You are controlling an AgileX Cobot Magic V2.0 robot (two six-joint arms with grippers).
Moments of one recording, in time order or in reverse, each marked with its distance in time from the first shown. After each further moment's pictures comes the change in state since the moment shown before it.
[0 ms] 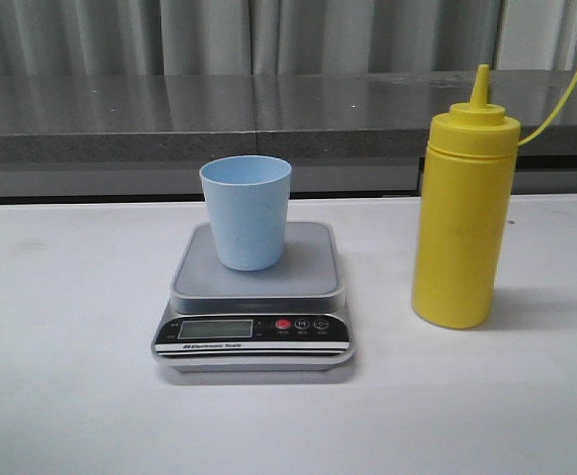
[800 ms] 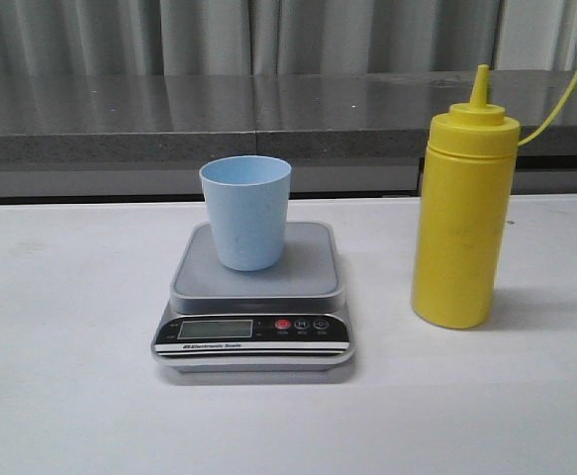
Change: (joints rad) left arm 0.011 -0.629 0.451 0.017 -0.103 0.000; right arm 0.000 0.000 0.000 0.000 0.000 0.000
